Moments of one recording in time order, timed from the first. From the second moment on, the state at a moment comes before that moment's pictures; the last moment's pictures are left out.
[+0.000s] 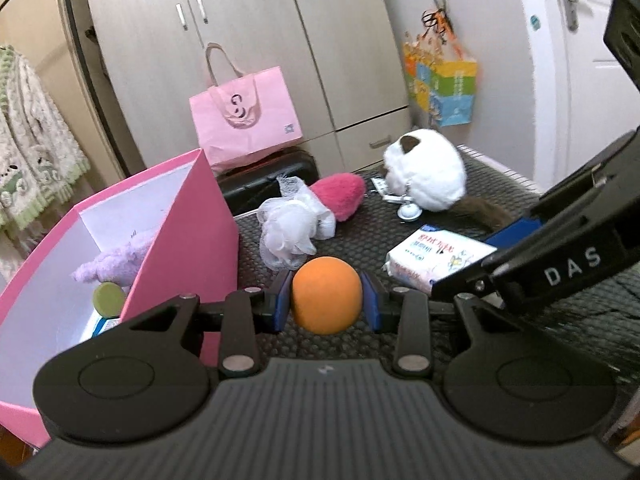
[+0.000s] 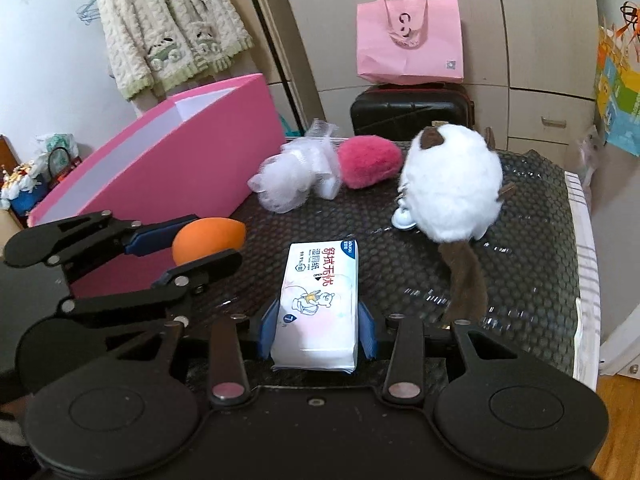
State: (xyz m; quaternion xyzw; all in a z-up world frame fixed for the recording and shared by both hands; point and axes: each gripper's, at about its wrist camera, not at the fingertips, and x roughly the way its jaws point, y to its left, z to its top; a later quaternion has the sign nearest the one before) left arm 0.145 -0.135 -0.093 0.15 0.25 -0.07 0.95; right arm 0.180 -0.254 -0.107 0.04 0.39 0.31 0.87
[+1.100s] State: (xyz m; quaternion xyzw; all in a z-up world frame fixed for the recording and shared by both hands) left arm 0.053 -0.026 -0.038 0.07 0.39 -0.26 0.88; right arm 0.073 -0.217 -0.039 0.06 0.45 0.37 0.81
